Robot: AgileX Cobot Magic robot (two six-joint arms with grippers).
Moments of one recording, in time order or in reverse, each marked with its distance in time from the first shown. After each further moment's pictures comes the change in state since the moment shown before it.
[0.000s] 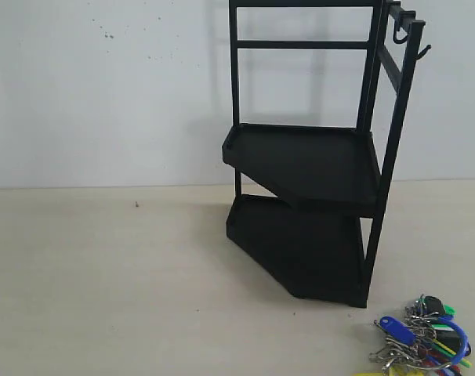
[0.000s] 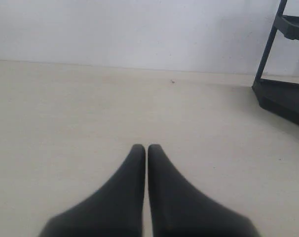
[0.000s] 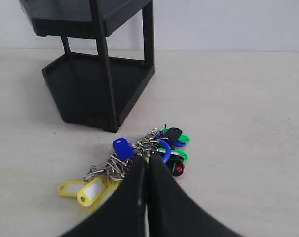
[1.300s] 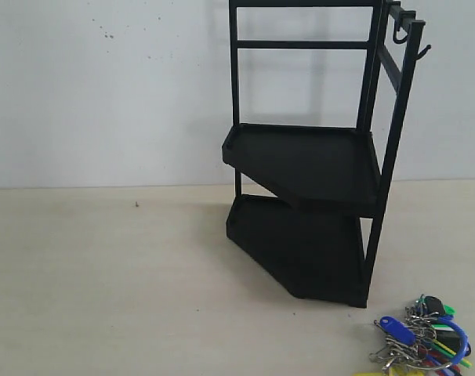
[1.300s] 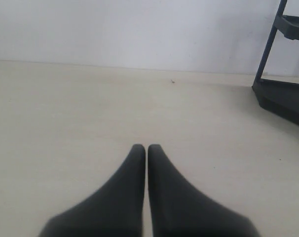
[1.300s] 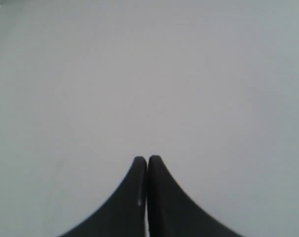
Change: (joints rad) left arm 0.000 0.000 0.000 0.000 0.000 0.000; right arm 0.000 -0.003 -0.022 0.036 -1.332 0.023
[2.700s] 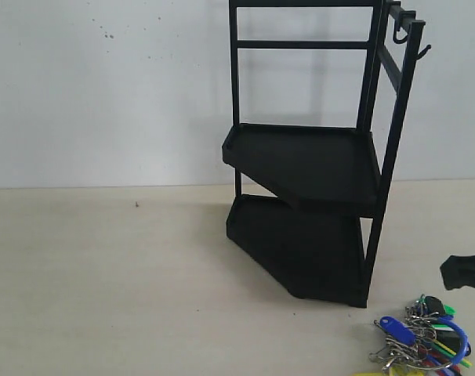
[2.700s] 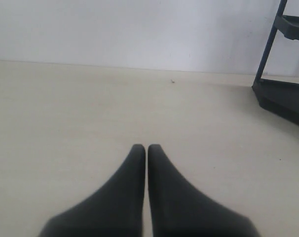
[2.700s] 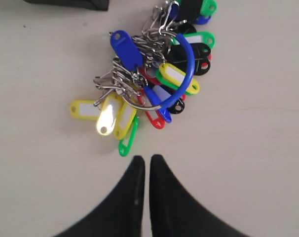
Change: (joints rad) left arm 0.000 0.000 0.000 0.000 0.000 0.000; right arm -0.001 1.217 -0.765 0.025 1.854 0.135
